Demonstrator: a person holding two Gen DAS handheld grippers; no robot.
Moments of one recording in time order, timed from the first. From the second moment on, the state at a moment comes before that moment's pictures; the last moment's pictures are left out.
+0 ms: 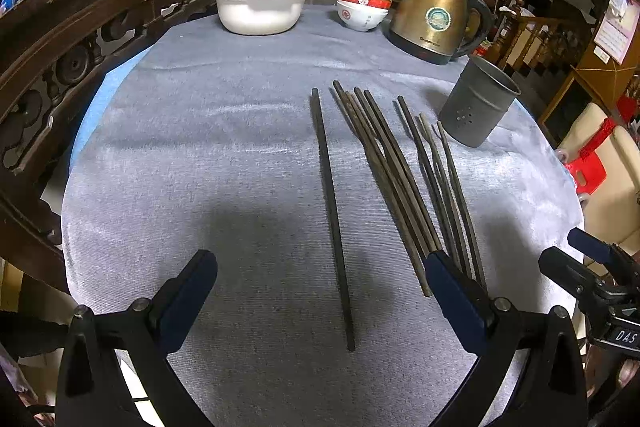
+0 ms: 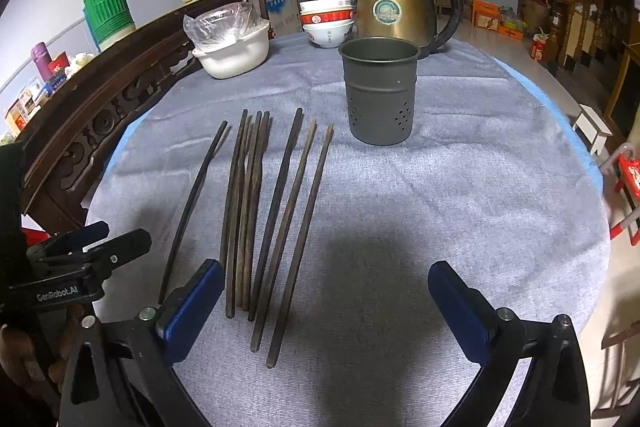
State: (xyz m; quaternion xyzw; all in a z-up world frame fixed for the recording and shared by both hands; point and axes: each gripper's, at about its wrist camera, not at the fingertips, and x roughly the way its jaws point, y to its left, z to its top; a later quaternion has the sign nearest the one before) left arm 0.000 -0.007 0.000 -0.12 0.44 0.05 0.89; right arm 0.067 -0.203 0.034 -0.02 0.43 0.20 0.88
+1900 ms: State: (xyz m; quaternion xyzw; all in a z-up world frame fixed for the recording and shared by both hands) left arm 0.013 0.027 -0.007 -0.15 0.47 0.07 0.87; right arm 0.146 -0.197 0.009 0.03 0.53 0.21 0.82
